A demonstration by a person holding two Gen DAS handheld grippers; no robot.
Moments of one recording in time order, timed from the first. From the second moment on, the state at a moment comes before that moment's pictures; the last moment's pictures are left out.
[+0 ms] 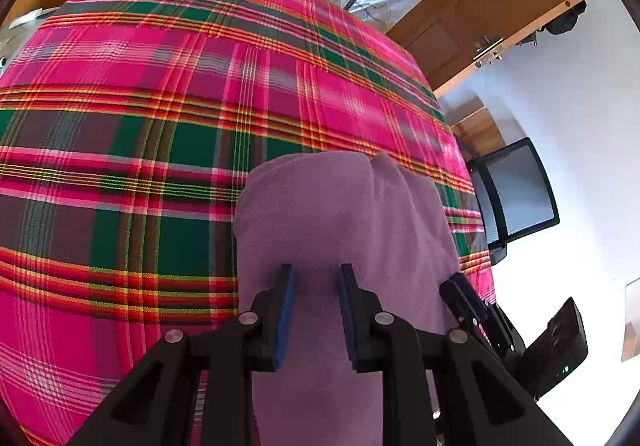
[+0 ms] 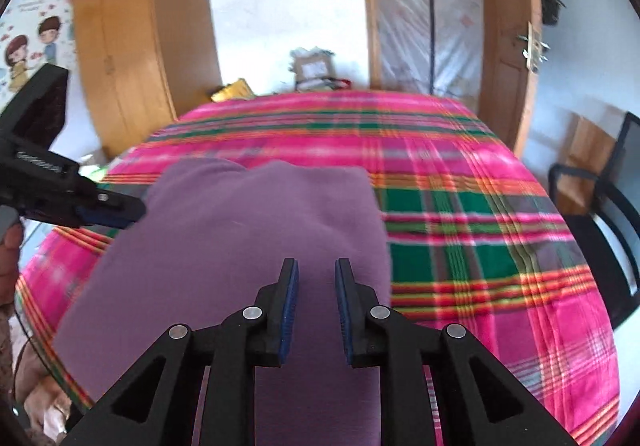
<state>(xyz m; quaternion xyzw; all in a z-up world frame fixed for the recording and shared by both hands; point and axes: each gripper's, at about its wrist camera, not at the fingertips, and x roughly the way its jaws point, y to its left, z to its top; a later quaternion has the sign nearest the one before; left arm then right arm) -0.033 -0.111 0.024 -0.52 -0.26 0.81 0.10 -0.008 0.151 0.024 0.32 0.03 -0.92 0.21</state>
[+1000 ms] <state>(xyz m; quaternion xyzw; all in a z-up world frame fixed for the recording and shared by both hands) -0.007 -0.079 0.028 -0.46 -0.14 0.87 0.04 0.021 0.142 0.014 0.33 0.05 -0.92 0.21</state>
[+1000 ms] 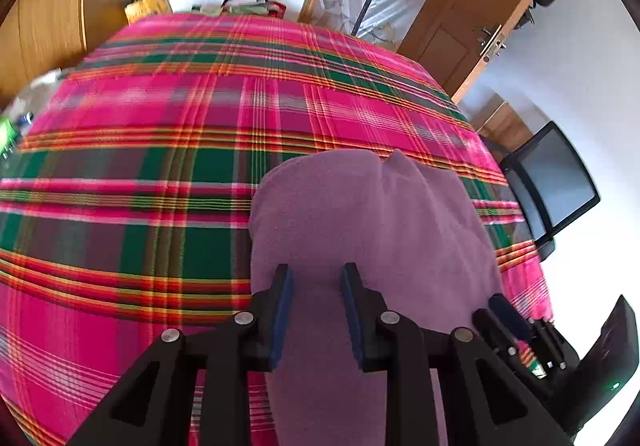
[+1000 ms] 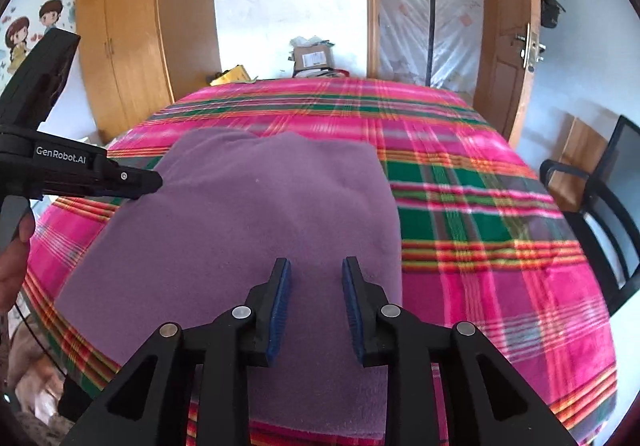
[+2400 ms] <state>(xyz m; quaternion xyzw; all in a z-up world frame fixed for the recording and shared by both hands) 0.018 -0.064 0.020 -0.42 -0.07 0.91 -0.01 0.042 0.134 0.010 0.32 0.06 -0.93 0.16</state>
